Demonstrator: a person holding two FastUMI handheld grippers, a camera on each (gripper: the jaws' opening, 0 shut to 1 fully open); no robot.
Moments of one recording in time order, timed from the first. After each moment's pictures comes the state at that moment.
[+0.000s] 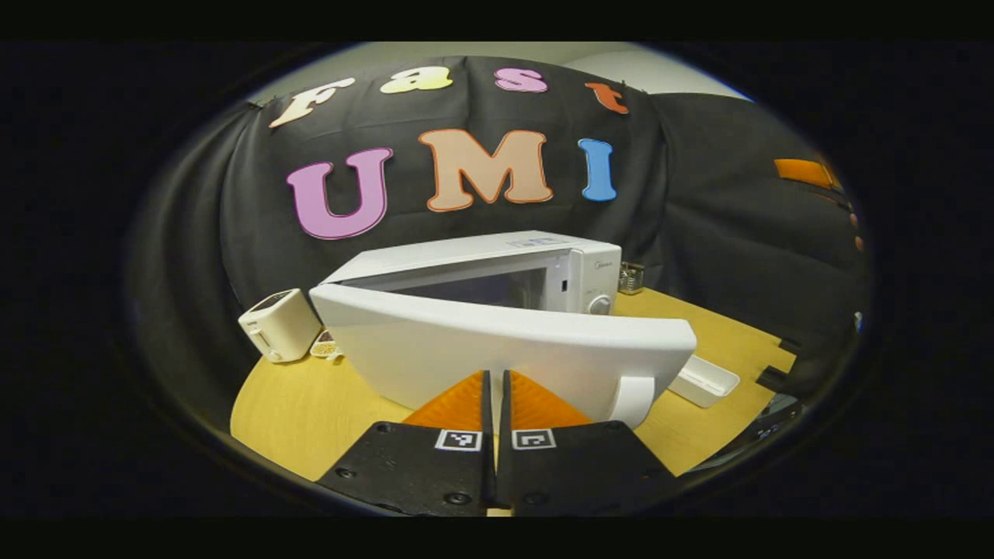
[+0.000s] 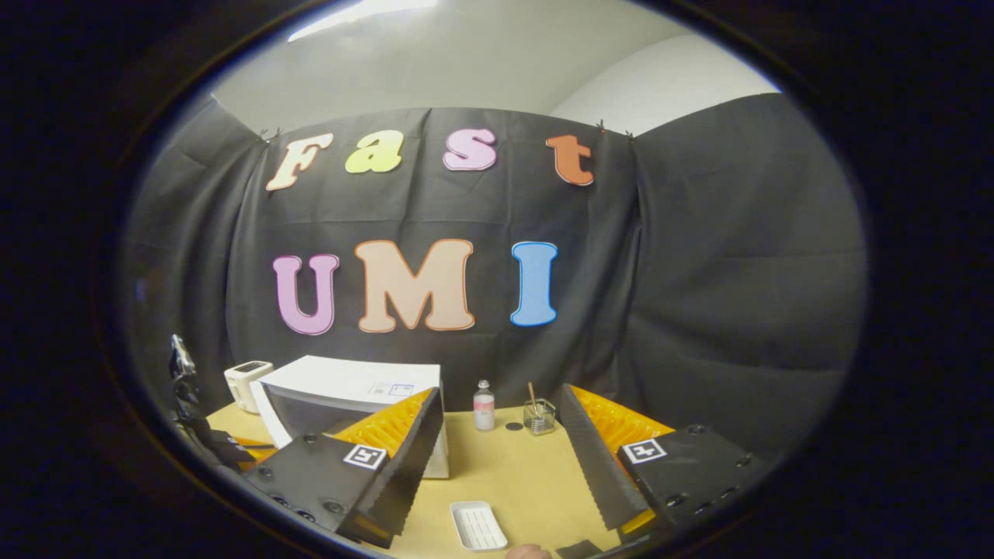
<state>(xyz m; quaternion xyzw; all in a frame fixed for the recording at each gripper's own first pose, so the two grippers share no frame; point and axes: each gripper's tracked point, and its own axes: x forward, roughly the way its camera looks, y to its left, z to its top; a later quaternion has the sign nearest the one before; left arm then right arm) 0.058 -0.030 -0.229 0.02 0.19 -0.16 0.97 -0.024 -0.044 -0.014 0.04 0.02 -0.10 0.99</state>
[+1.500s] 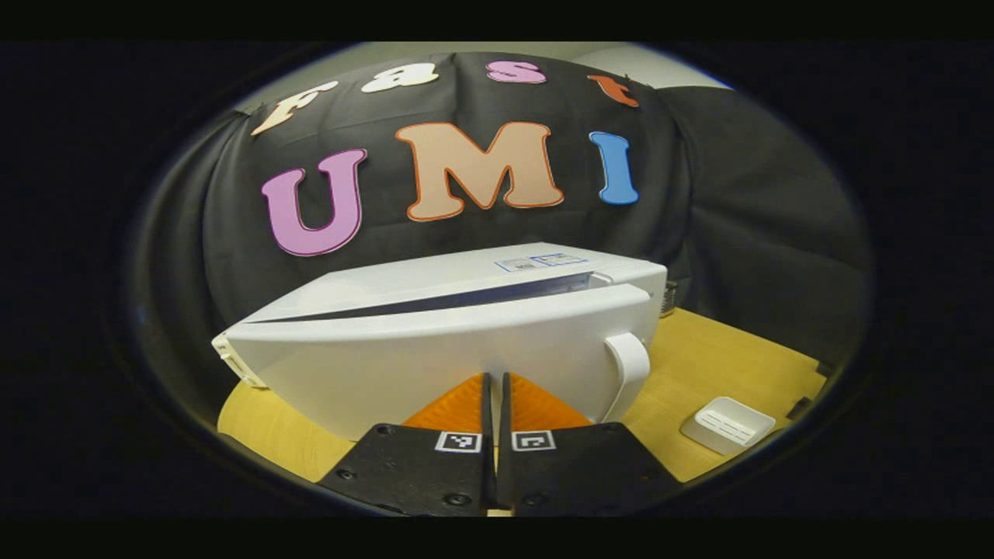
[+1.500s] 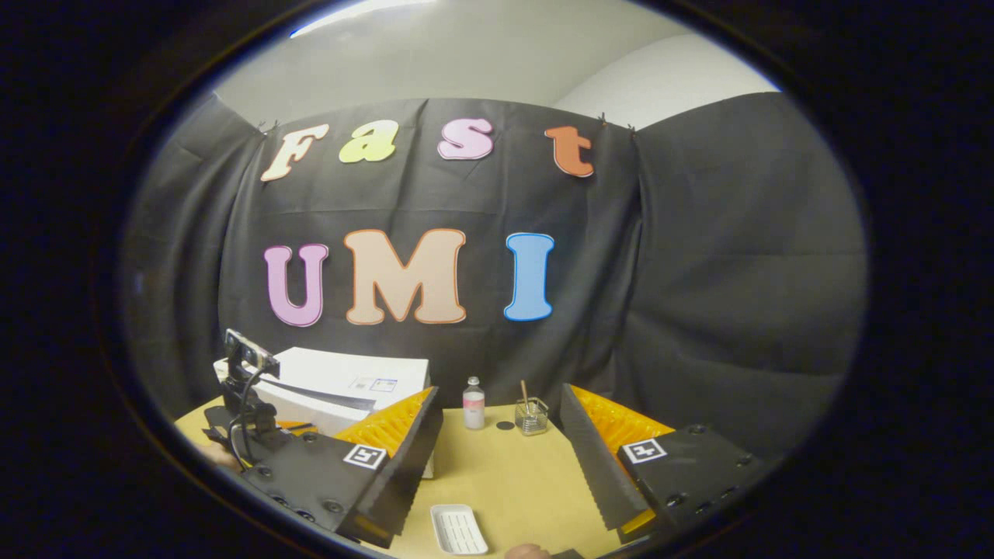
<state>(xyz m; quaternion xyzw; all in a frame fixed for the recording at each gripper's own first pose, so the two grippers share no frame) 0.180 -0.079 -0.241 0.03 0.17 -0.12 0.98 -0.002 -0.067 -0.033 0.03 0.03 -0.10 0.99</state>
